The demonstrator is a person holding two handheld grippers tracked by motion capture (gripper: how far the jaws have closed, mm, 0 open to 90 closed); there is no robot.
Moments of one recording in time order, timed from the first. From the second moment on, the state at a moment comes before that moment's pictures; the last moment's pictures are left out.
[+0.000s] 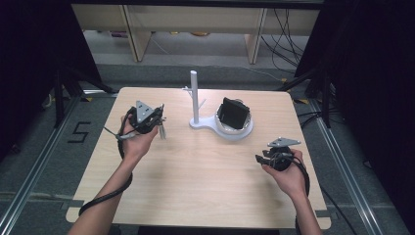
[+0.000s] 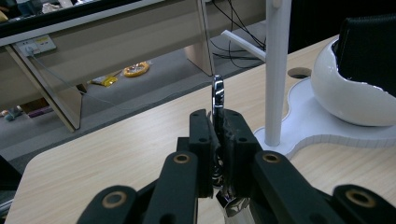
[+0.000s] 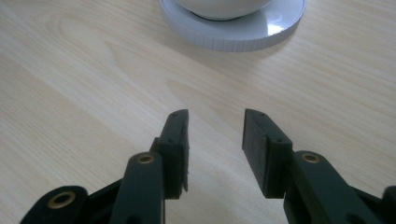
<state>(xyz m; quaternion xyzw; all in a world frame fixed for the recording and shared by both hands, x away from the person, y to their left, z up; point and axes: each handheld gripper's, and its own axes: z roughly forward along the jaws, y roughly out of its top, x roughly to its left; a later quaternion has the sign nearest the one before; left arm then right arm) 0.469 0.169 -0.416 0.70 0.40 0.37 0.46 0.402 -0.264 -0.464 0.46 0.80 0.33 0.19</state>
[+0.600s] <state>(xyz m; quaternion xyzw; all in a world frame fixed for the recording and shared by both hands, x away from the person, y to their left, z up) 0.481 0.150 -0.401 0.69 0.38 0.38 0.47 0.402 -0.266 -0.463 0.45 0.81 0.33 0.19</state>
